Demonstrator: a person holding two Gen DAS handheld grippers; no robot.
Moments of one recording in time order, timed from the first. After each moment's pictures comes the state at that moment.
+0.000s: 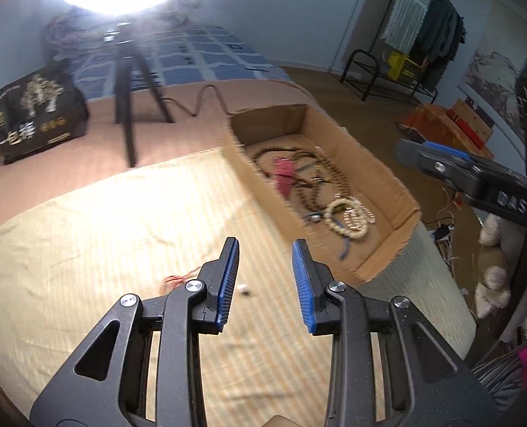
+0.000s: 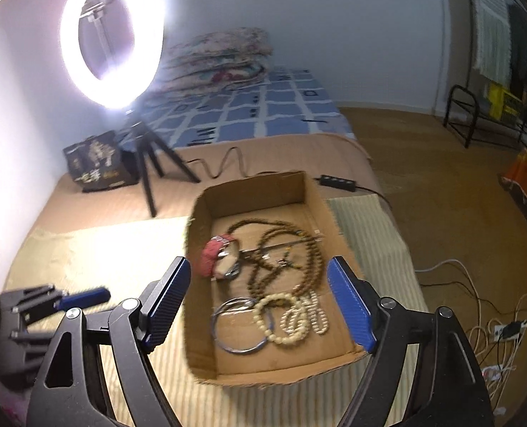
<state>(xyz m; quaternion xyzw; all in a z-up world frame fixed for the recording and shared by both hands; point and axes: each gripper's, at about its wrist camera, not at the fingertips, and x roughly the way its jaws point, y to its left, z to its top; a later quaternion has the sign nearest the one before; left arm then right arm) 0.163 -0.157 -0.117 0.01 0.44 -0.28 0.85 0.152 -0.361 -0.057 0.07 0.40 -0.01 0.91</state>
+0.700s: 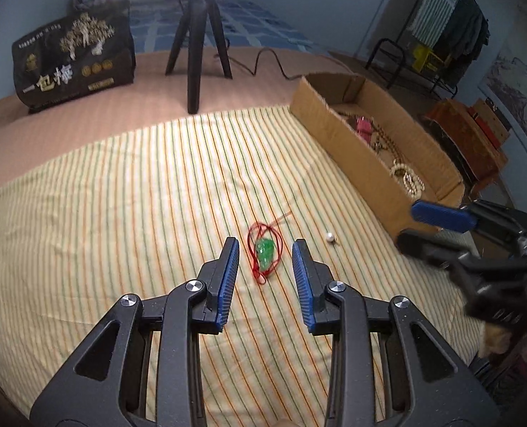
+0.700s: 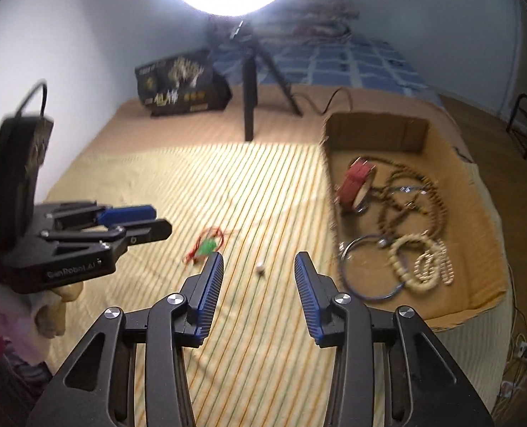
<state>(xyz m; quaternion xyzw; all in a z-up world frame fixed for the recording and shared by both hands) 0.177 -0.089 -0.165 0.01 0.49 -0.25 0.84 0.140 -0.255 -0.112 0.03 0.46 0.12 0.88</state>
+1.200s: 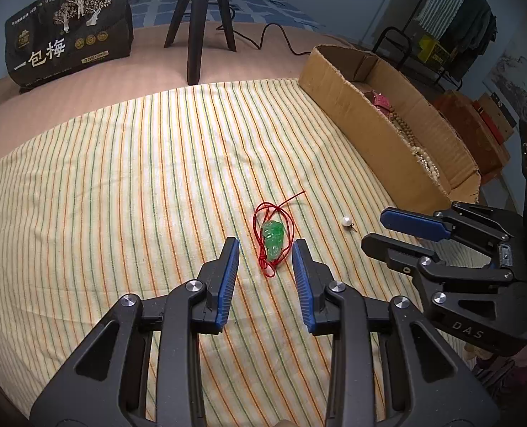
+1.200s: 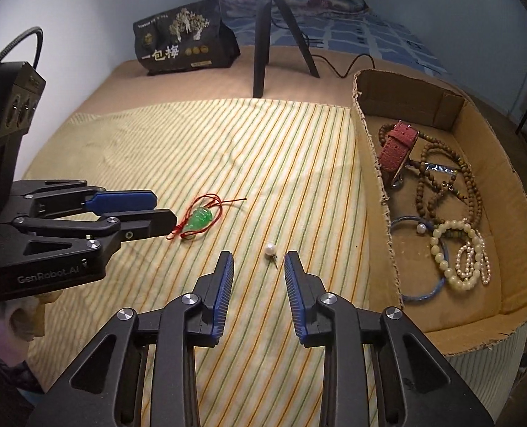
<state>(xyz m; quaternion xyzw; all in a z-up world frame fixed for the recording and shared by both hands) 0.185 -0.093 -0.193 0.01 0.51 -0.25 0.82 0.155 -0.236 -0.159 0.00 0.50 0.12 0.85</state>
